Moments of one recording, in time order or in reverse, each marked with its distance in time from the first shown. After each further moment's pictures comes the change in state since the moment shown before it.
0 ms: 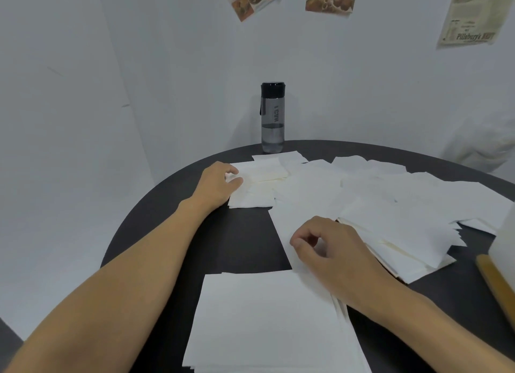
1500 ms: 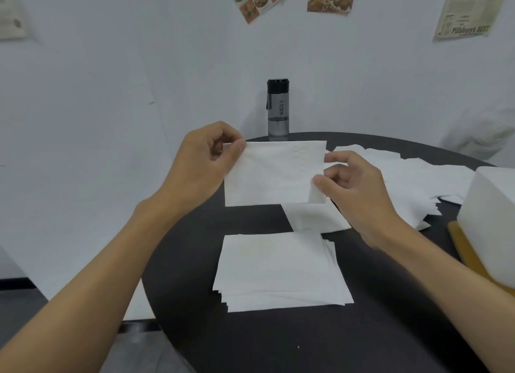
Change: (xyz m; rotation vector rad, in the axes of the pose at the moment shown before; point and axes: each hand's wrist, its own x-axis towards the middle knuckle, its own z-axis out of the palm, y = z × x) left_hand -0.141 0.114 -0.119 -0.259 0.175 0.321; right_hand 0.002 -0.019 -0.035 0.423 0.252 -0.004
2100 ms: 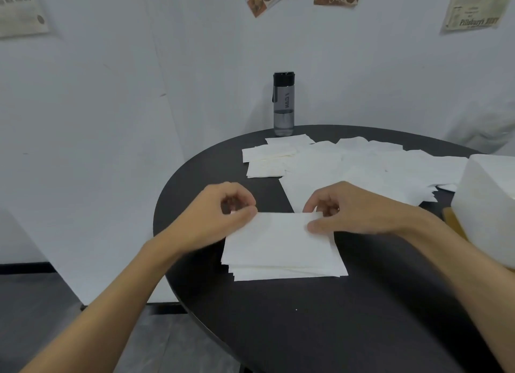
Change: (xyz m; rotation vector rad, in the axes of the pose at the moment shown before) left_hand -0.080 -0.007 0.005 0.032 -0.348 -0.270; right_hand -0.012 -0.003 -0.021 -0.494 -0.718 0.126
